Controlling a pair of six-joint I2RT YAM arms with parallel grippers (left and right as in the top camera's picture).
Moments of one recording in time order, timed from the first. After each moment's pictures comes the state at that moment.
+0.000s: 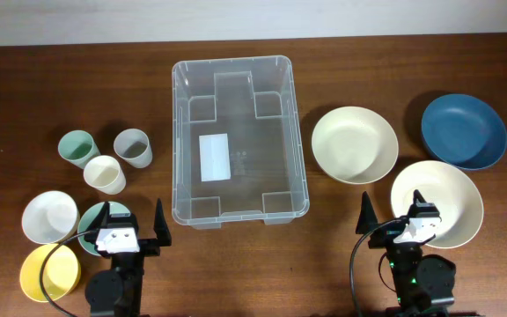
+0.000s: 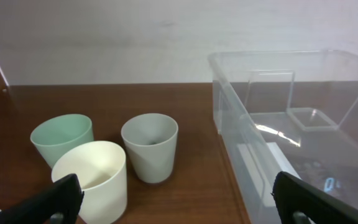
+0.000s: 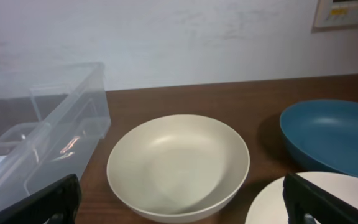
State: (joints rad) left arm 0.04 0.02 0.02 -0.09 0.01 0.01; right arm 0.06 0.03 0.03 -0.09 0.03 0.10
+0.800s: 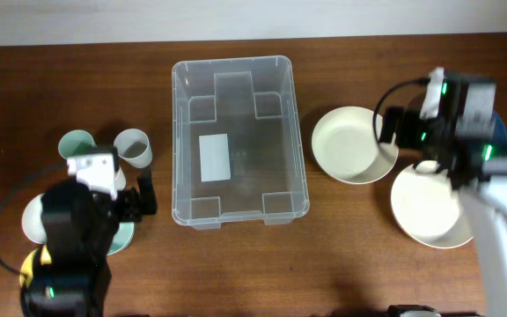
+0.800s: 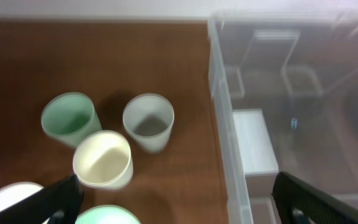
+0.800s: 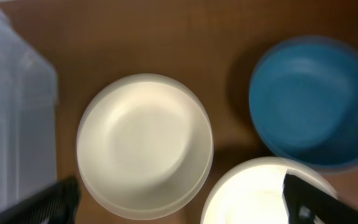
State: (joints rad) left arm 0.04 0.82 0.90 -0.68 0.03 0.00; right arm -0.07 1.41 1.43 -0.93 0.01 0.08
